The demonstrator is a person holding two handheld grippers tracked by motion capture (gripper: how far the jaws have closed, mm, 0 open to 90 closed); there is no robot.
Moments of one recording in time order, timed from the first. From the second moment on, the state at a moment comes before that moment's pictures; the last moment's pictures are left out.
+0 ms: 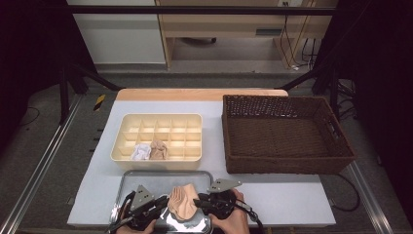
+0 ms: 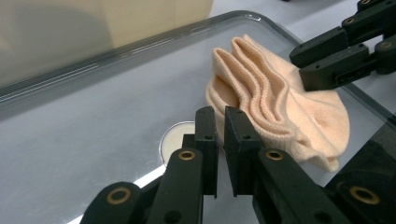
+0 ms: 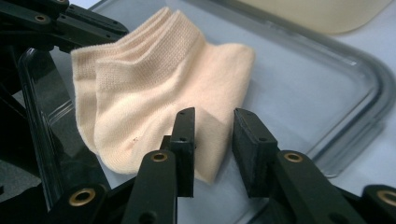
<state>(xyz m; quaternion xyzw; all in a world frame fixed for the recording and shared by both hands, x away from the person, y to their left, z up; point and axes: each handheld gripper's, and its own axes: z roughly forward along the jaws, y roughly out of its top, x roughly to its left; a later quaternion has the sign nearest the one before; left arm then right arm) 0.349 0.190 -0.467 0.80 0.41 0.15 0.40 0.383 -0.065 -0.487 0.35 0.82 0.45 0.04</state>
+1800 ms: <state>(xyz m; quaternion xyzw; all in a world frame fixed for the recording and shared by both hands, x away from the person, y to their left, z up) 0.378 0.118 -0.475 0.84 0.35 0.13 0.39 0.389 -0.095 -0.488 0.39 0.79 0.46 0.04</state>
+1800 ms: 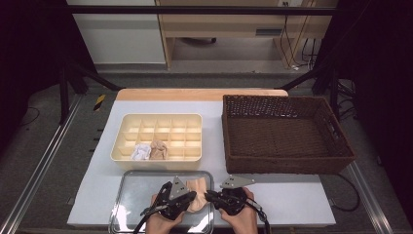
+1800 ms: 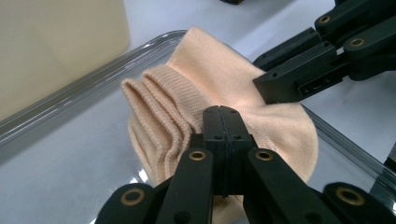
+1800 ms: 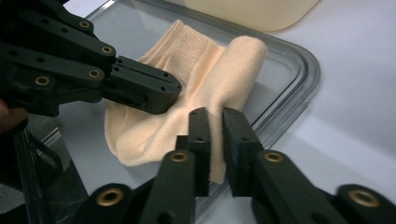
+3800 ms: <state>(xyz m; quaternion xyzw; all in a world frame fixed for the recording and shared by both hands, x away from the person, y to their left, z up) 0.385 0.179 -0.454 0.79 0.39 0.14 0.45 0.389 -0.032 -0.481 0.28 0.83 0.49 0.02</state>
